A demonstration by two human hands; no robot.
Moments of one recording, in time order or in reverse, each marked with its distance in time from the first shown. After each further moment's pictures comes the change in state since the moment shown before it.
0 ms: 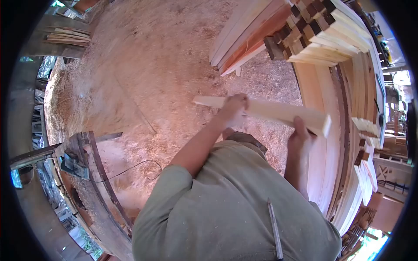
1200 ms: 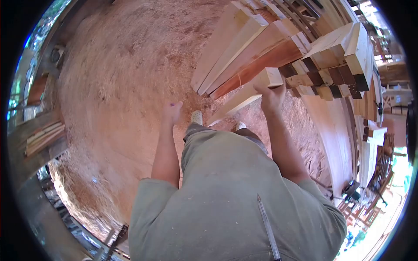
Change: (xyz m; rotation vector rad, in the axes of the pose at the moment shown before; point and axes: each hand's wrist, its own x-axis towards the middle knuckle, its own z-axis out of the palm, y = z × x) left_hand 0.174 -0.414 -0.192 -0.124 -0.150 -0.996; right_hand 0.246 0.152 0.259 -0.221 0.209 0.022
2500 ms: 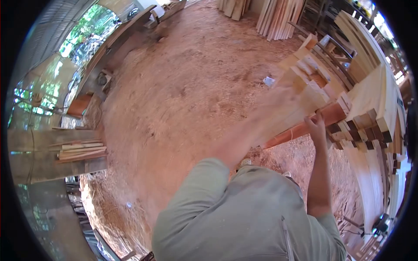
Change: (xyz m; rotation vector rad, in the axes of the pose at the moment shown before) left_hand 0.024 0.362 0.000 0.181 -0.312 1.145; right_hand 0.083 0.019 0.042 -0.544 -0.025 -0.056
